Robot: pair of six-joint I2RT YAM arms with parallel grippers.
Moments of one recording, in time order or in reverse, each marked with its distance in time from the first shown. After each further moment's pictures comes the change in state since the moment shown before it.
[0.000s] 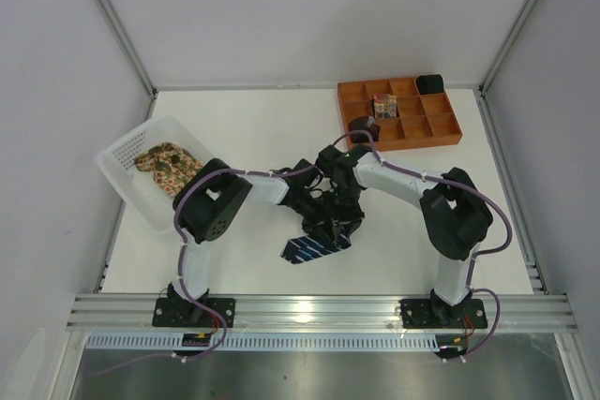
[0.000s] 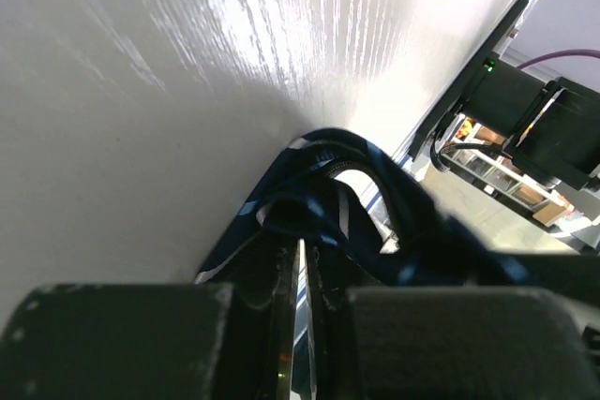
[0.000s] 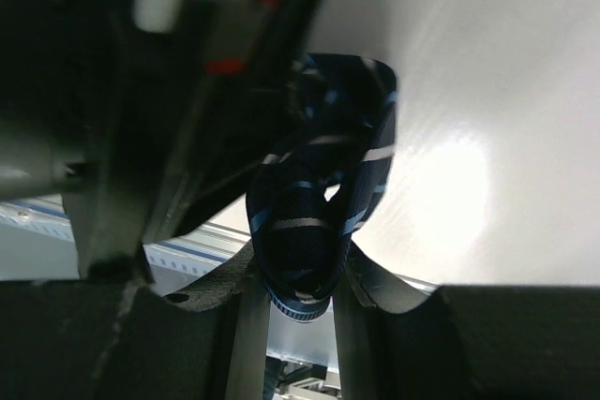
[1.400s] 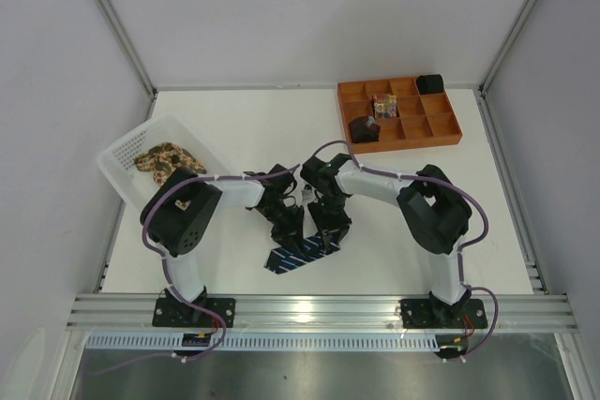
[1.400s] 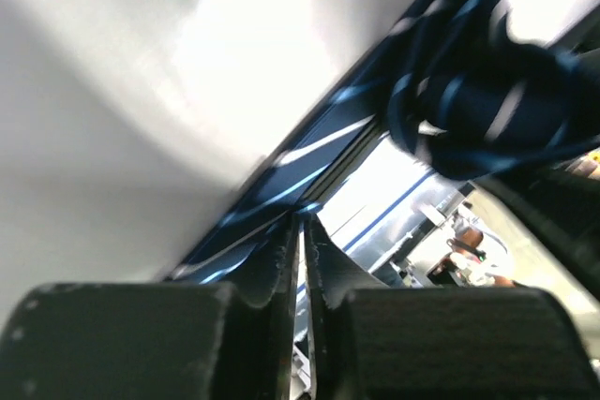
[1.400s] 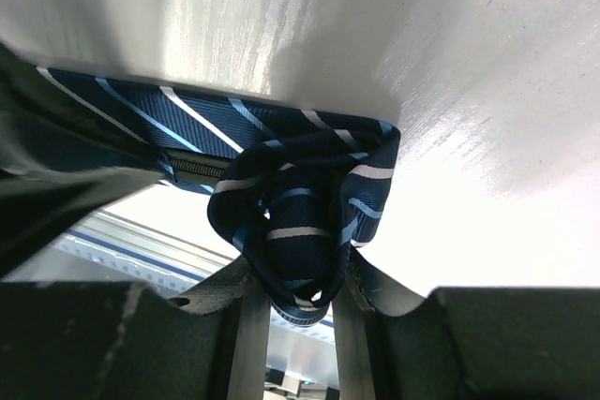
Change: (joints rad) left arm 0.095 -0.205 -0.175 -0.275 -0.127 0.210; right arm 0.076 0.129 0.036 0.068 -0.037 -0.101
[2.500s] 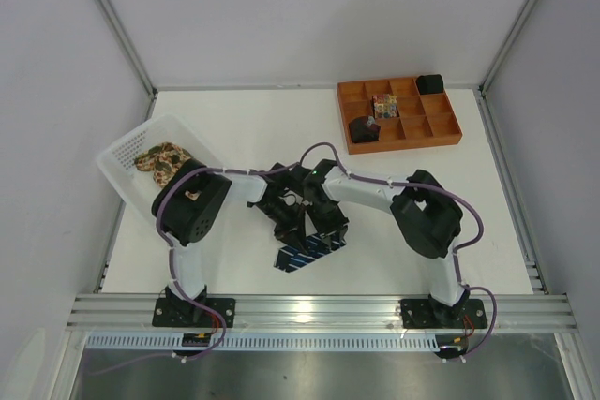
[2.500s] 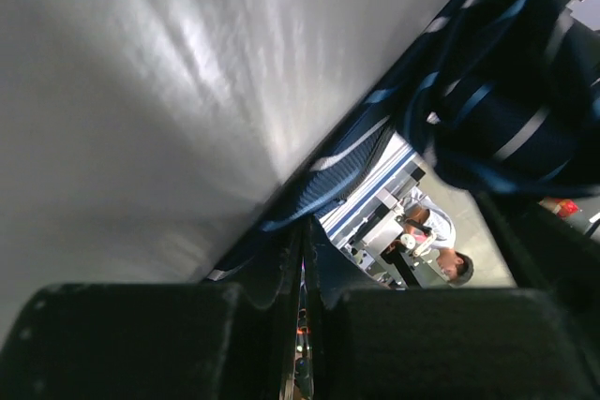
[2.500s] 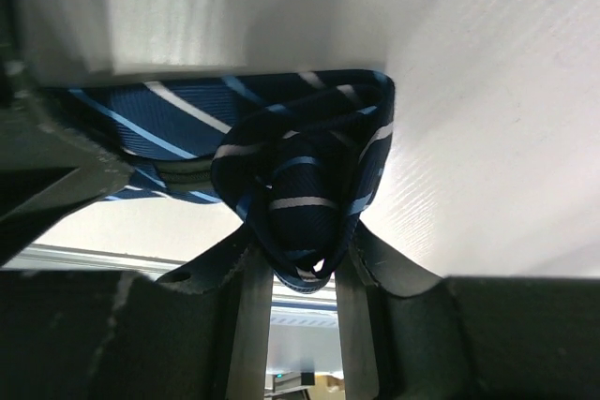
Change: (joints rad) left arm 0.039 0.096 0.029 0.023 0.106 -0.028; right arm 0.097 0.019 0.068 -0.084 0.278 0.073
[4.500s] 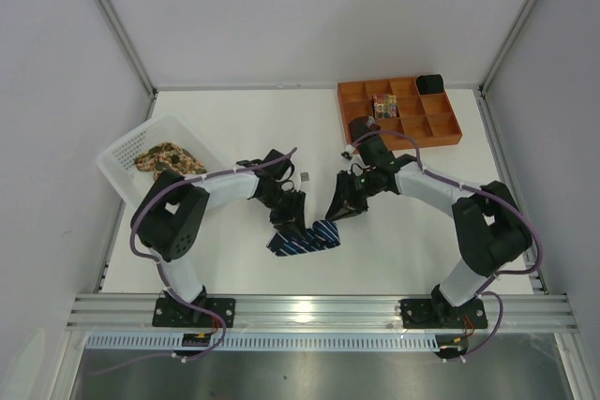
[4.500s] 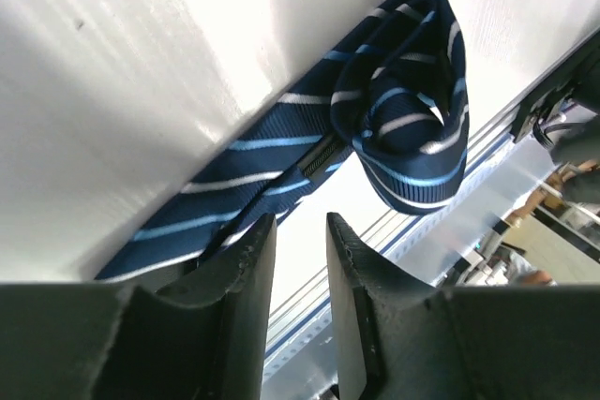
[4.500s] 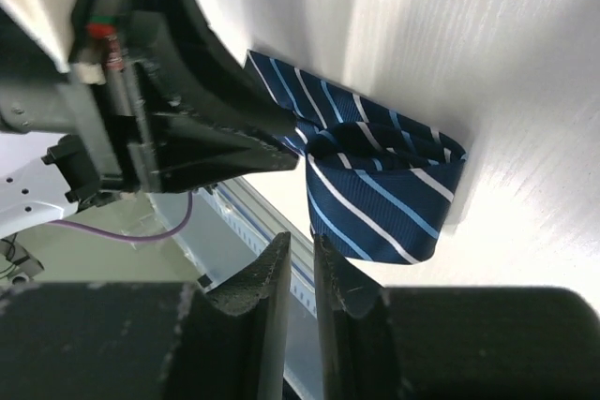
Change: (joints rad) left arm -0.001 -0.154 0.050 -0.061 -0.206 0.098; right arm -0.396 -0.349 -0.423 0.600 -0.712 0.107
